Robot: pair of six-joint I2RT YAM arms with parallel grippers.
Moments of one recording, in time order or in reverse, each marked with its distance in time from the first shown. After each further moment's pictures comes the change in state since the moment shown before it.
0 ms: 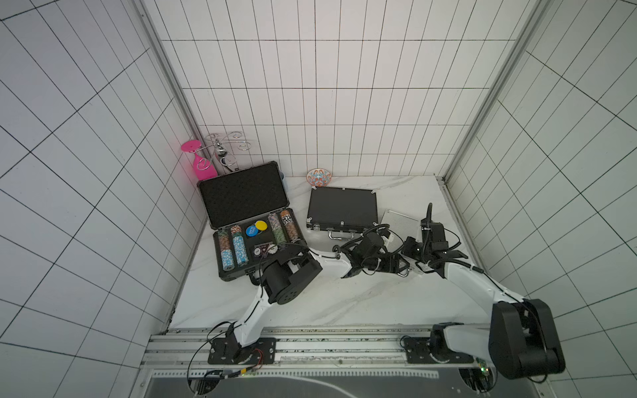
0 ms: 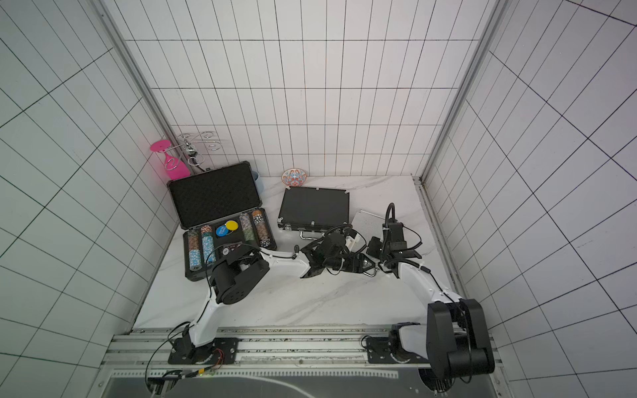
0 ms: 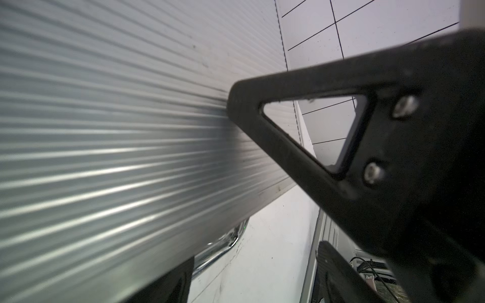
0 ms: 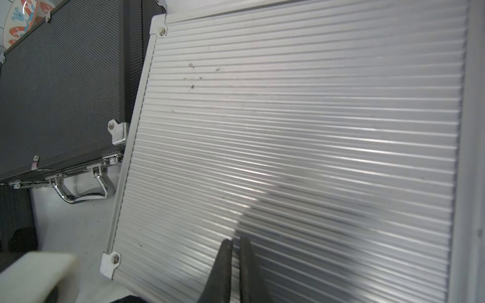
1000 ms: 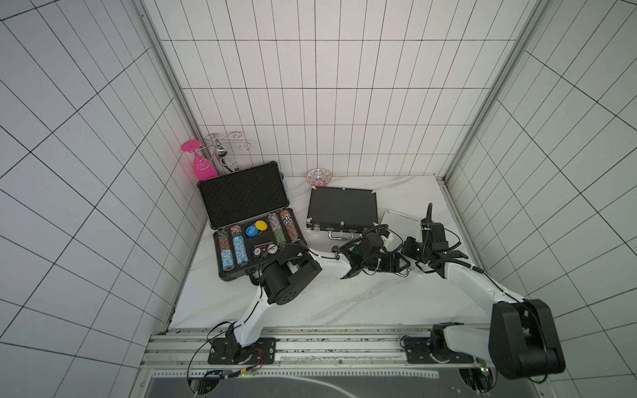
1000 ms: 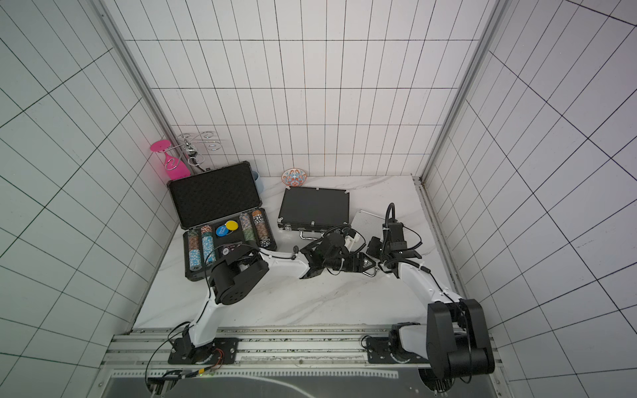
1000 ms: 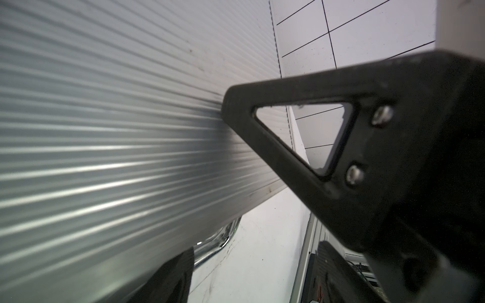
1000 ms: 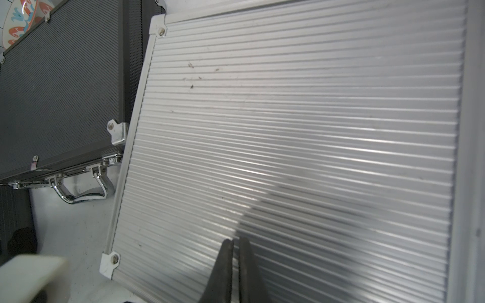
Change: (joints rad) left arm -0.001 -0.009 -0.016 0.037 -0.008 -0.047; right arm 0.000 -0.001 0.000 0.000 0.001 -0.003
